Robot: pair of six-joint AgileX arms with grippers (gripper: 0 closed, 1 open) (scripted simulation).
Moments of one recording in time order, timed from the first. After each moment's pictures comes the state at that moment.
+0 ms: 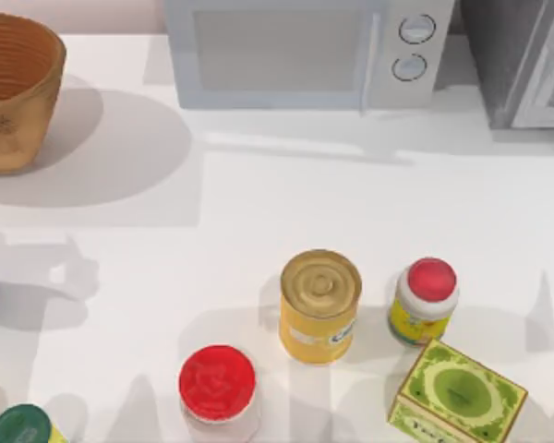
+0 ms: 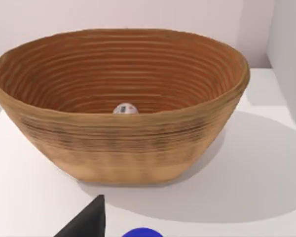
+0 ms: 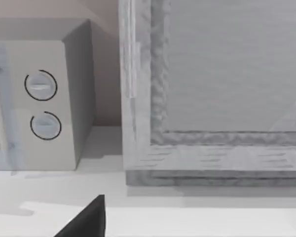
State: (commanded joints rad) left arm 0.05 0.49 0.45 -0.25 0.00 0.03; right arm 0.00 0.00 0.00 0.00 0.00 0.00
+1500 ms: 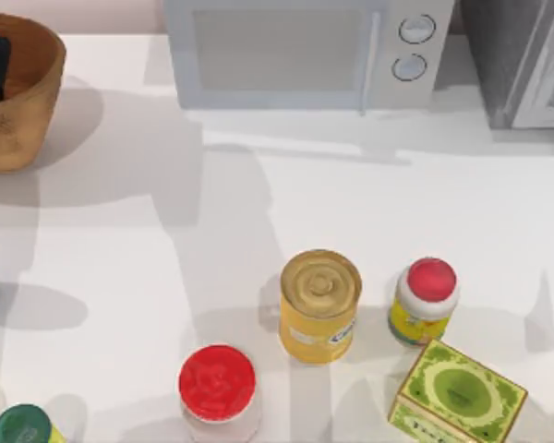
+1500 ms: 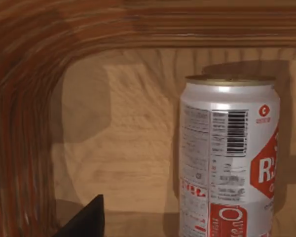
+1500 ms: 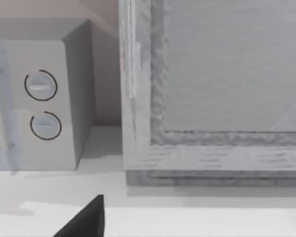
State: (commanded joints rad) left arm 0.18 2.51 2.41 -1.27 0.10 0.20; right arm 0.00 0.00 0.00 0.00 0.00 0.00
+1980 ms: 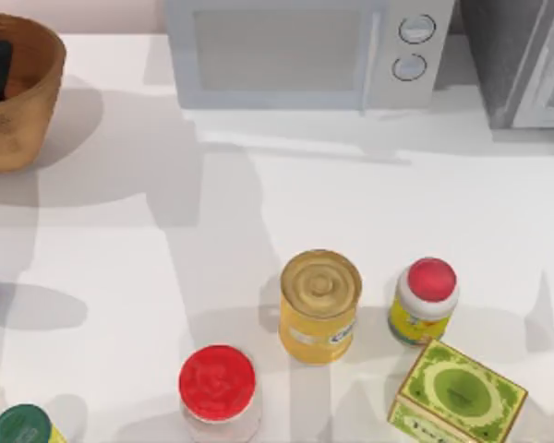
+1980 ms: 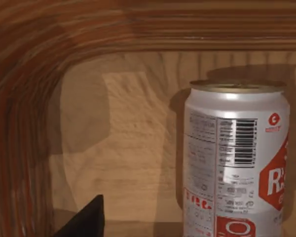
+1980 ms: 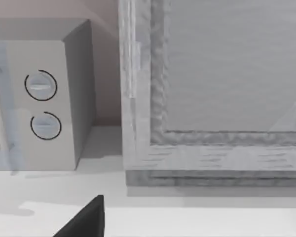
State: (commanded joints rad) left arm 0.17 2.53 2.41 -1.26 0.10 0.20; right arm 0.00 0.00 0.00 0.00 0.00 0.00
